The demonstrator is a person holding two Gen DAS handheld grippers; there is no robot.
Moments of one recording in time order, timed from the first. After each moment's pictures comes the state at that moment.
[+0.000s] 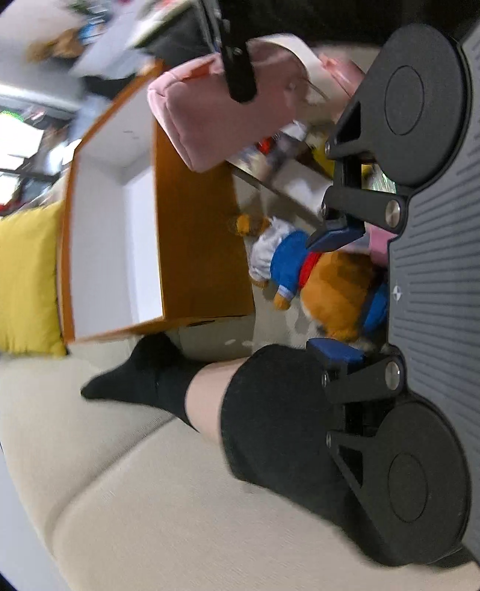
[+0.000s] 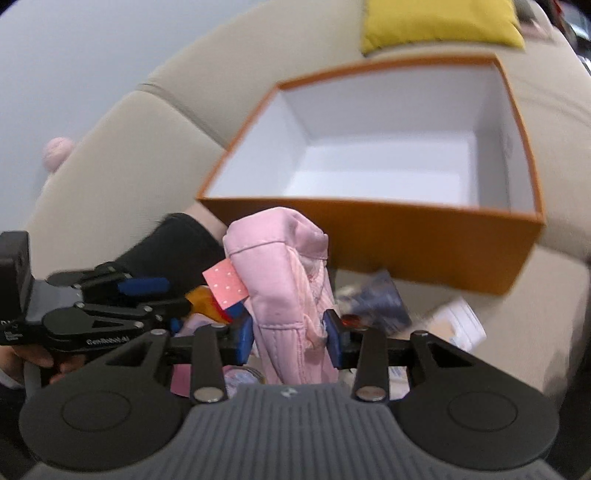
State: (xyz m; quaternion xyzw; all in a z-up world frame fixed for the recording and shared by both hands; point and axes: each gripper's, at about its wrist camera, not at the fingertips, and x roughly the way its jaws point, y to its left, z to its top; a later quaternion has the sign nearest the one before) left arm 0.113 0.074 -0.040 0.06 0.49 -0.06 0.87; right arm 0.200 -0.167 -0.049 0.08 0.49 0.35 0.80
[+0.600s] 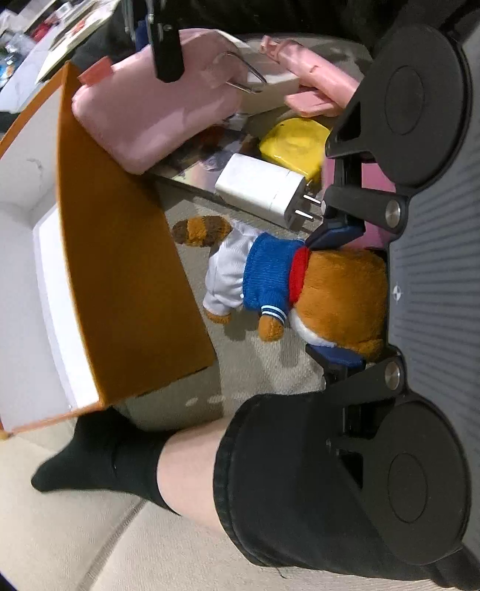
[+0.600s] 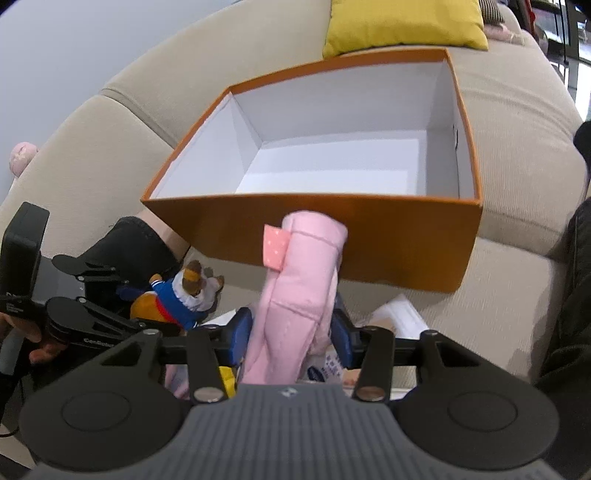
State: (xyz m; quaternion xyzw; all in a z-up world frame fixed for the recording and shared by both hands) left arm 0.157 0.061 -0.079 0.09 0.58 -0.13 0.80; right arm 0.206 -0.192 -0.064 0.06 0.47 0.32 0.82
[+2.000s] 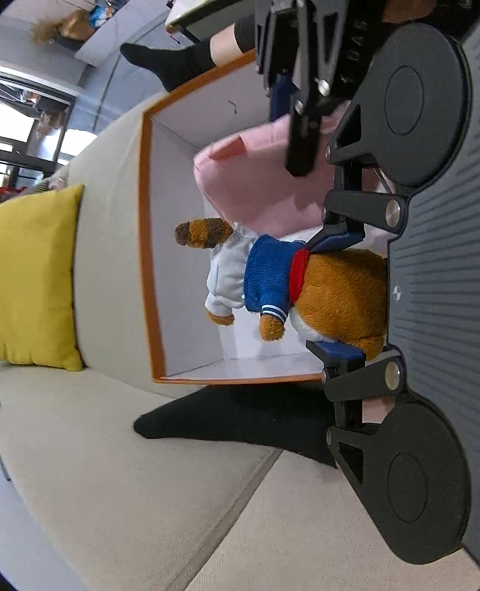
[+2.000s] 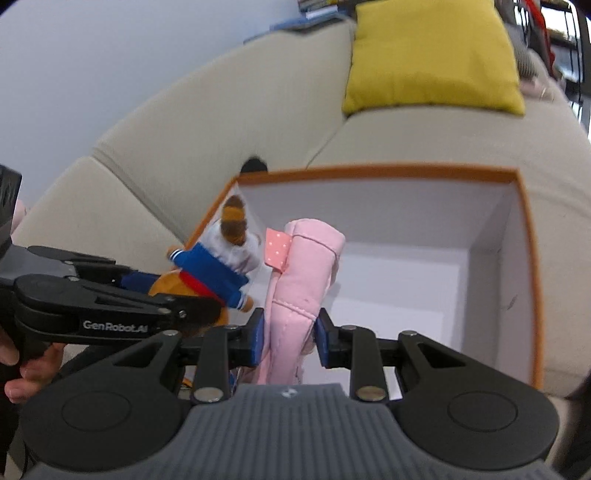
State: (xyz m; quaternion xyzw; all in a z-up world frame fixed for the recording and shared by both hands) left arm 0.252 0.033 0.007 0.03 0.52 -0.04 0.86; right arm 0.322 -0.133 -0.031 0.06 0.43 0.34 0.84
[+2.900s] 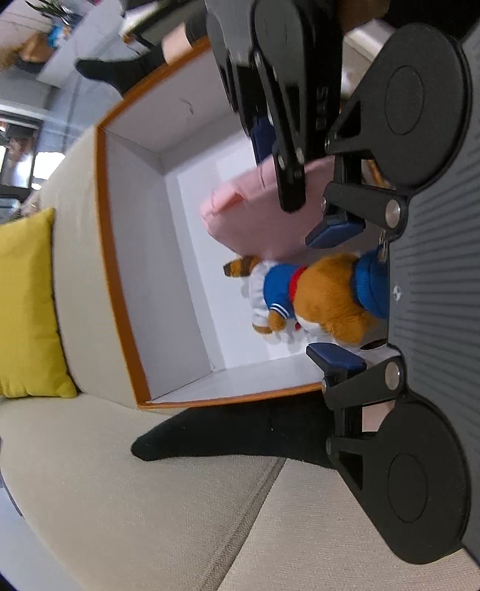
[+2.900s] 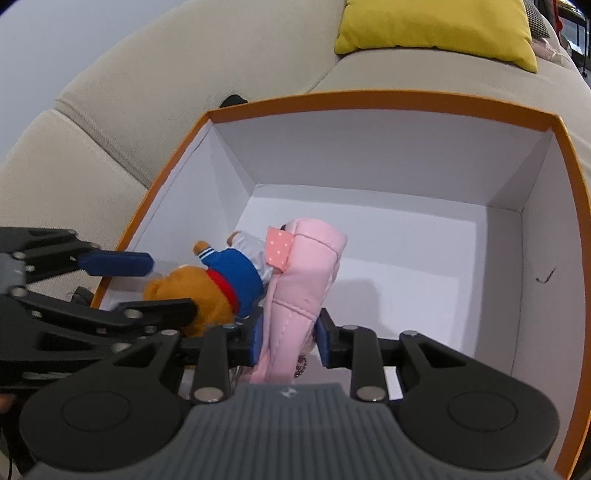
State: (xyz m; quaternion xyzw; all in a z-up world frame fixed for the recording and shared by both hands) left arm 0.244 0.037 -0.008 0.08 0.51 -0.08 0.85; right arm 0.338 -0.102 -0.072 0.02 0.50 0.32 0.81
